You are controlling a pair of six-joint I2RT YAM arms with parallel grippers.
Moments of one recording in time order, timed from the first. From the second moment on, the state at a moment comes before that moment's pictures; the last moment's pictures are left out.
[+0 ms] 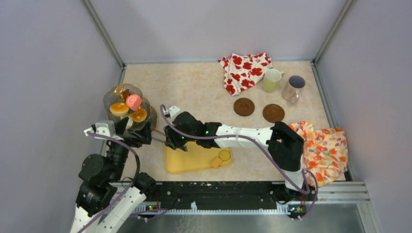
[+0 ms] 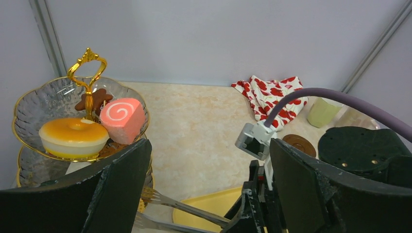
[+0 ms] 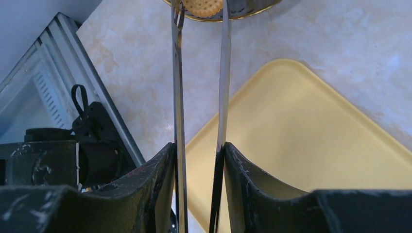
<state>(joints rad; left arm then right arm) -0.54 0.19 0.82 -0.47 -0.36 -0.15 1.20 1.88 1.43 -0.10 0.01 0.41</state>
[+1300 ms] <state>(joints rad) -0.54 0.18 0.83 -0.49 -0.36 -0.13 1.20 2.30 1.87 -0.01 -0.11 0.58</state>
